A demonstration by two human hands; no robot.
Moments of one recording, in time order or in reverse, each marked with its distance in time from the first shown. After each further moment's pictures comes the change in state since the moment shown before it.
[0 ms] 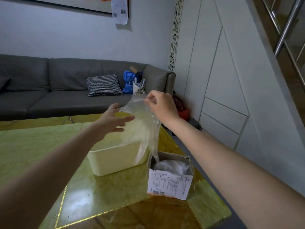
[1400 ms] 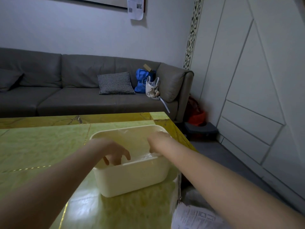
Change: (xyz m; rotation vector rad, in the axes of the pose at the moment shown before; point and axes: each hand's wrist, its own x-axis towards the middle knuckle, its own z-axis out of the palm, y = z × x) left_hand 0.087 -0.098 -0.030 1.238 -0.594 -0.270; right_hand 0.021 0.043 0.162 -0.796 -0.909 -0.009
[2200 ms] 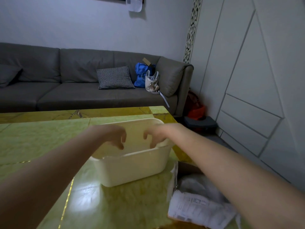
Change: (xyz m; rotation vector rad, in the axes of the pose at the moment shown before) left_hand -0.009 0.002 -0.019 0.106 0.200 -0.011; right_hand -0.005 0.019 -0.015 0.271 -0.202 -0.188
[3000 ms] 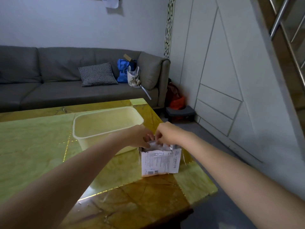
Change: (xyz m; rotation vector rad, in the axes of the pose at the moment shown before) left_hand -0.096 0.160 0.014 -0.150 0.176 0.399; right_hand -0.177 0.041 0.066 0.285 0.299 0.115
